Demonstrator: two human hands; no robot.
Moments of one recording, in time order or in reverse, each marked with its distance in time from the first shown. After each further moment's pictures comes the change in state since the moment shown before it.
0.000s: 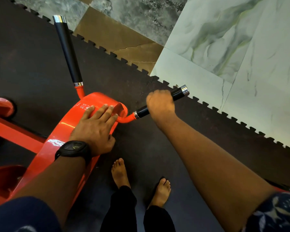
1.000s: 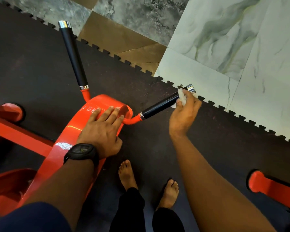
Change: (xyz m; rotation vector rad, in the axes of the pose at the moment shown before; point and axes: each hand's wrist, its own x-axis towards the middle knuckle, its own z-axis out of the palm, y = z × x) left_hand -0.002 0.001 -0.001 -0.015 0.012 0.002; right_hand -0.032 -0.013 0.052 1.302 0.744 0.863
